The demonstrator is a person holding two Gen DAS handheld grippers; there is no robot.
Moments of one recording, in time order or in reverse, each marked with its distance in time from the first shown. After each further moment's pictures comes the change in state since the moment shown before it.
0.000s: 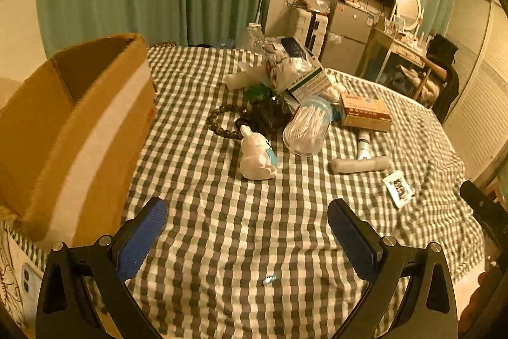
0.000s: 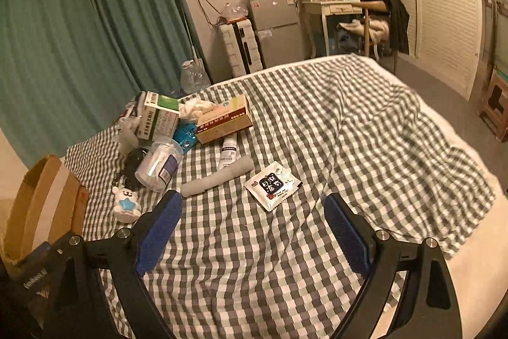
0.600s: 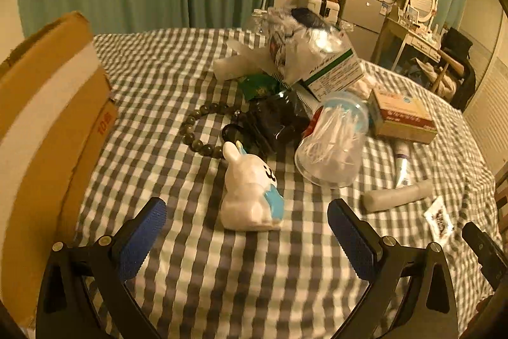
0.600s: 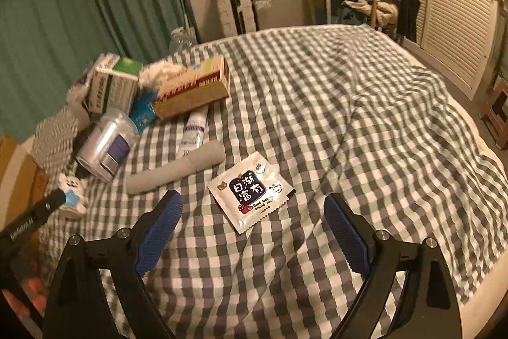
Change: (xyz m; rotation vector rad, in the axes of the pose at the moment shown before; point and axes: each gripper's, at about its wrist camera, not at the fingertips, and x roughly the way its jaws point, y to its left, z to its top) left arm 0.113 -0.010 0.031 0.002 0.053 0.038; right arm 0.107 -0.017 0.001 -0.088 0.150 -0.053
